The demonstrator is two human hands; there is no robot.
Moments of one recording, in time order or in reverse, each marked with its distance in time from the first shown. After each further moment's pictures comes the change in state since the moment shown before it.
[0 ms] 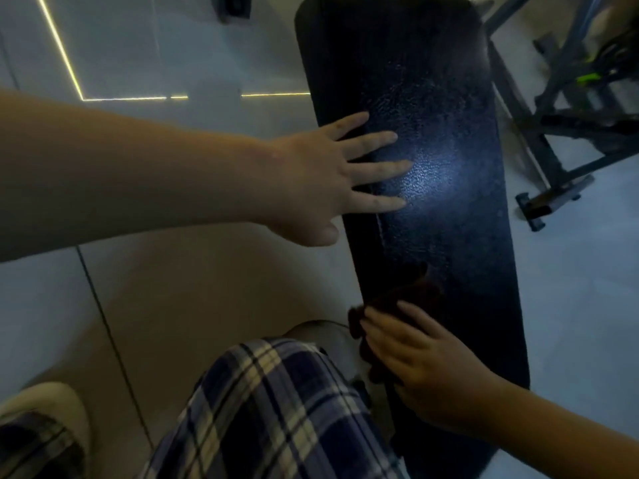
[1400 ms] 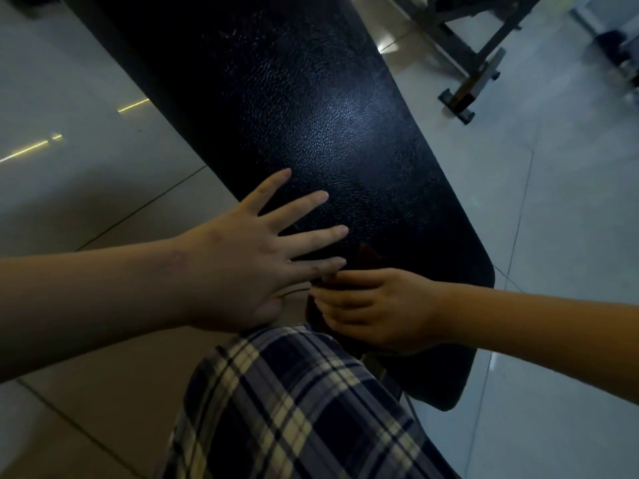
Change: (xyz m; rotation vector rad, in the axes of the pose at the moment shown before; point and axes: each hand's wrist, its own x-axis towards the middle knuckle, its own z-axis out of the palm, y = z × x) left_hand 0.029 0.084 0.032 -0.169 0.539 0.375; right_hand -0.017 -0.006 0.052 -0.065 0.293 -0.084
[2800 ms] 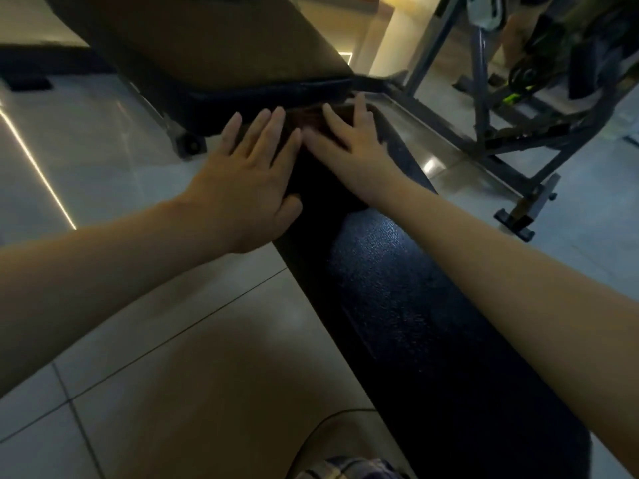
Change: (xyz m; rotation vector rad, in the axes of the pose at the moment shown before) left_hand -0.034 -0.143 -0.089 0.107 -0.155 -0.934; right_hand 0.170 0.228 -0.117 0.918 0.516 1.049
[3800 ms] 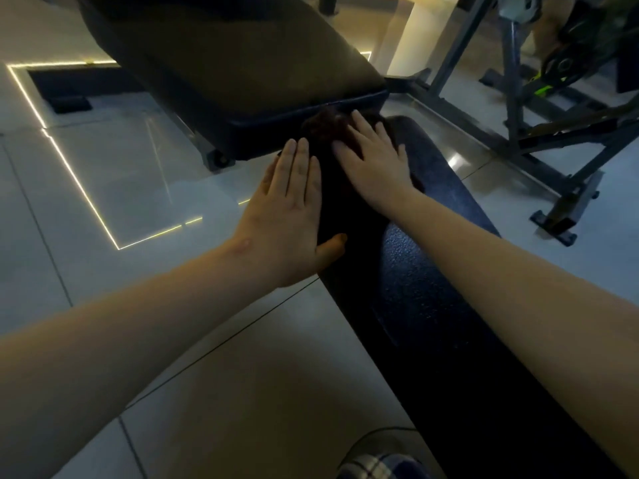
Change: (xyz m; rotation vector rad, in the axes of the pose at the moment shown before) left_hand 0.004 -0.001 0.016 0.018 -0.092 -0.067; right_hand 0.046 0.002 0.030 -0.141 0.064 0.004
